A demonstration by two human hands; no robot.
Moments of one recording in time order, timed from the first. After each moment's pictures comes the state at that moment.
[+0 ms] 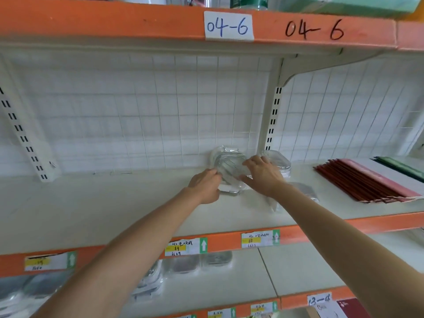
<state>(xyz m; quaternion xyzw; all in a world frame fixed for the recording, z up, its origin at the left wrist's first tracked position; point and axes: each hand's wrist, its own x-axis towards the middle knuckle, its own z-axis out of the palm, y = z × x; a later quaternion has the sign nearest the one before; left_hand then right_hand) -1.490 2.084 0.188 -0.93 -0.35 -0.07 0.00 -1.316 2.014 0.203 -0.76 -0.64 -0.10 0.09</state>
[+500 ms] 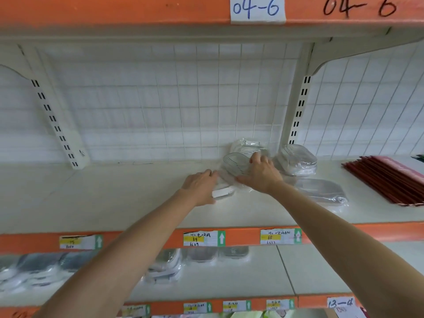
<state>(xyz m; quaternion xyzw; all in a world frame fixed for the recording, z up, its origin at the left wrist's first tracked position) -1.539 2.099 0.169 -0.91 -0.40 -0.02 0.05 -1.357 2.042 0.189 -0.78 -0.59 0.05 0.18</state>
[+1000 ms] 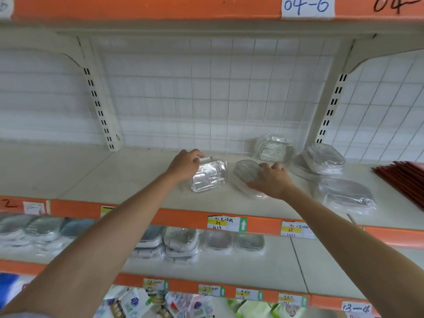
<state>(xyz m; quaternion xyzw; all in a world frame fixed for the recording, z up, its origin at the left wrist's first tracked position) -1.633 2.111 0.190 -0.78 -0.54 -0.24 -0.19 -1.391 2.034 0.170 -0.76 -0.63 0.07 0.09</state>
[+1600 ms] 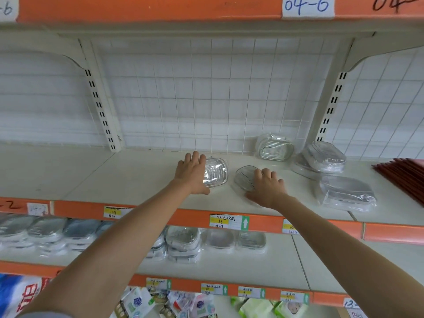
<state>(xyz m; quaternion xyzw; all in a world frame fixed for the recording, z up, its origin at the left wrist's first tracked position) -1.623 2.096 0.172 -0.84 -0.53 -0.04 0.10 -1.416 2.027 0.148 -0.76 -0.65 -0.01 0.05</state>
